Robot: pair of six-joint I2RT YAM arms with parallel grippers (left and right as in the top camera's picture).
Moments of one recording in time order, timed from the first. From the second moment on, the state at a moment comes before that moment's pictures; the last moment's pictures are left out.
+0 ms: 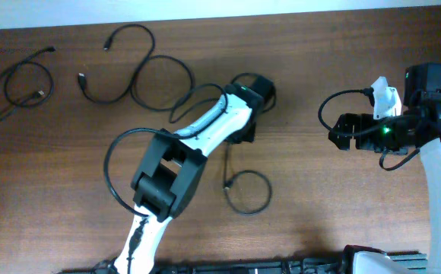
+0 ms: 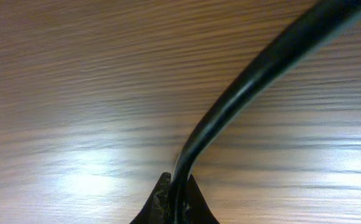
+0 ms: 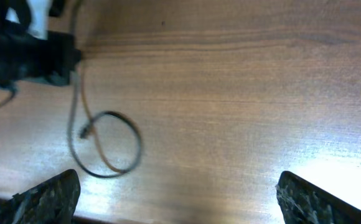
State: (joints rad) left arm -0.67 2.27 1.78 -1.10 -0.22 -0.50; right arm -0.19 1.34 1.37 -1.35 -0.32 -0.06
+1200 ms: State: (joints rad) left arm 0.72 1.64 0.98 -0.48 -0.09 -1.02; right arm -0.19 1.34 1.37 -1.47 -0.40 -0.06
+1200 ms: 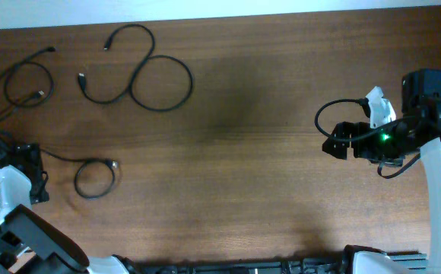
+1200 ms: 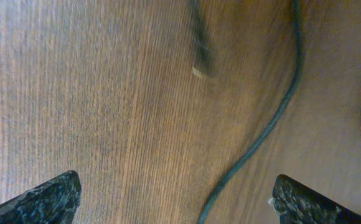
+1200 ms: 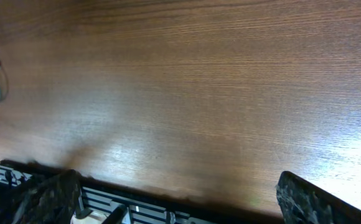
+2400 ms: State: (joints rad) left arm -0.03 0.95 1.01 -0.72 -0.11 -0.40; right arm -0.19 1.34 1.37 -1.47 -0.41 -0.06
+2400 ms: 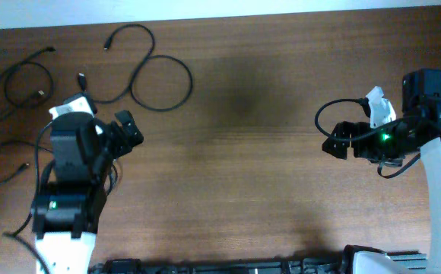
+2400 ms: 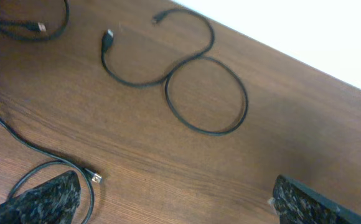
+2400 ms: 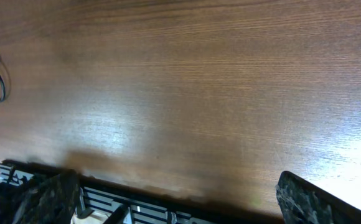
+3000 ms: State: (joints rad) left arm -0.03 0.71 1.01 -0.99 -0.11 -0.40; right arm -0.19 1.34 1.37 -1.47 -0.41 -0.06
